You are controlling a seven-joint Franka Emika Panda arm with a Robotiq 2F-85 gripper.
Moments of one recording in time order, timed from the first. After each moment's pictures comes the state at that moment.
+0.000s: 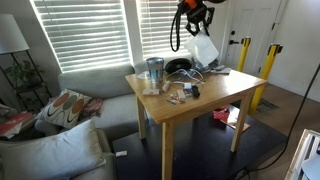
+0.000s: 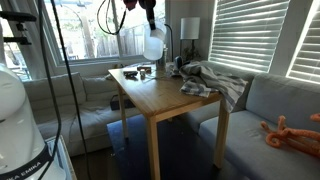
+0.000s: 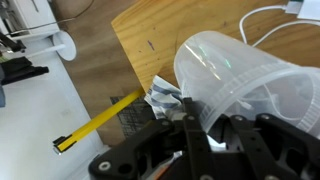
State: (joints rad) arm 0.25 0.13 0.08 -1.45 -0.46 1.24 0.97
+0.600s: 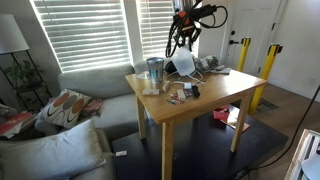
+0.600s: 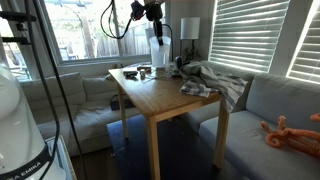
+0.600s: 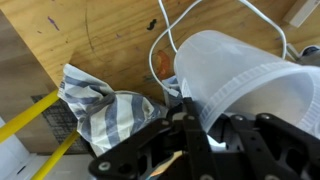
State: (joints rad) arm 0.16 0.09 0.08 -1.67 -0.31 1.72 0.93
